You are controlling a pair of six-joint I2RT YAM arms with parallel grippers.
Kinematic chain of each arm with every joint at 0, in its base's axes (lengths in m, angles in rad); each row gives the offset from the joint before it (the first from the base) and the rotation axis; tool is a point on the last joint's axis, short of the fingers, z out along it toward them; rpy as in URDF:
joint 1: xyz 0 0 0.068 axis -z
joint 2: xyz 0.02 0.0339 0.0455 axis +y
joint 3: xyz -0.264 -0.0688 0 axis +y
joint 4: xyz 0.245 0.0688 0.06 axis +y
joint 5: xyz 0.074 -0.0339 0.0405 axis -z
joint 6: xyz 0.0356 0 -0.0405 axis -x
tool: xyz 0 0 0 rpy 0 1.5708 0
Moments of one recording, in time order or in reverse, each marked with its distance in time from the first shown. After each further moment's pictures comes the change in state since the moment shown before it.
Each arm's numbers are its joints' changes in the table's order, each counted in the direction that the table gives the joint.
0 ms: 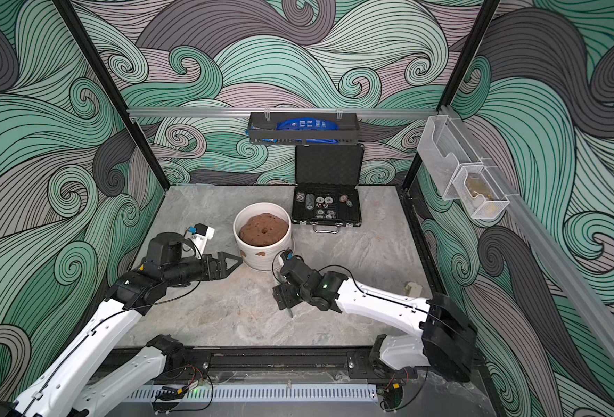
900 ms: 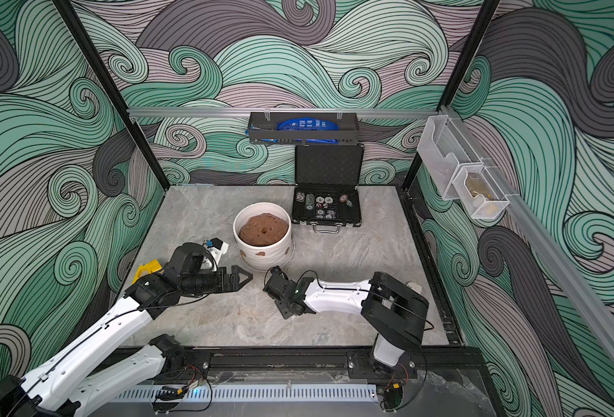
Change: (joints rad) left arm 0.172 0.045 0.085 -0.005 -0.124 0.110; right arm -0.071 0.317 -0.036 0.000 0.181 0.048
